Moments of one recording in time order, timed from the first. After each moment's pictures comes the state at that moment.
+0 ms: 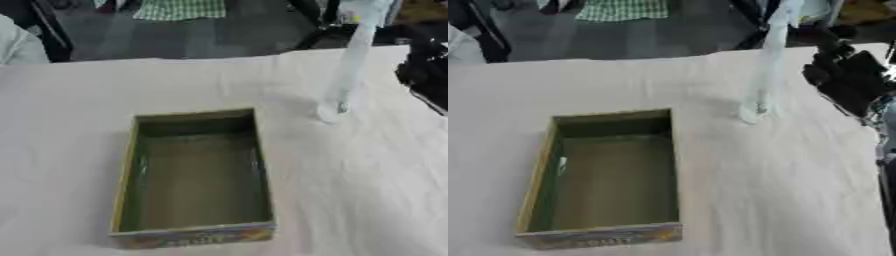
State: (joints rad) left arm -0.03 0.33 0.03 -1.98 0.18 -0.16 0.41; right arm -0.38 -0.50 -0.32 -1.80 -1.43 0.44 -0.31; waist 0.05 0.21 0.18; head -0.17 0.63
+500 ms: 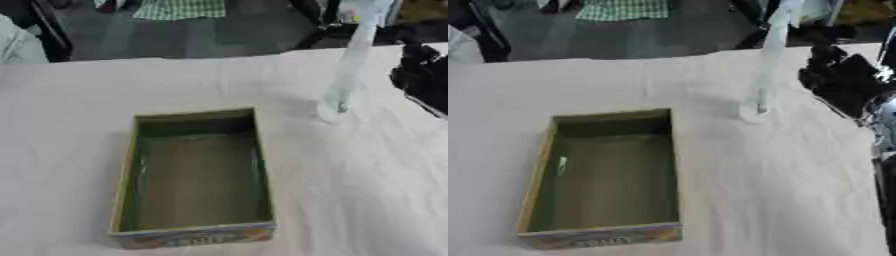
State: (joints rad) left arm -0.03 0.33 0.03 -1.98 0.18 -0.16 0.41; right arm -0.40 -0.50 -0.32 -1.76 -1.44 0.48 -0.29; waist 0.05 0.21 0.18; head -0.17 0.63
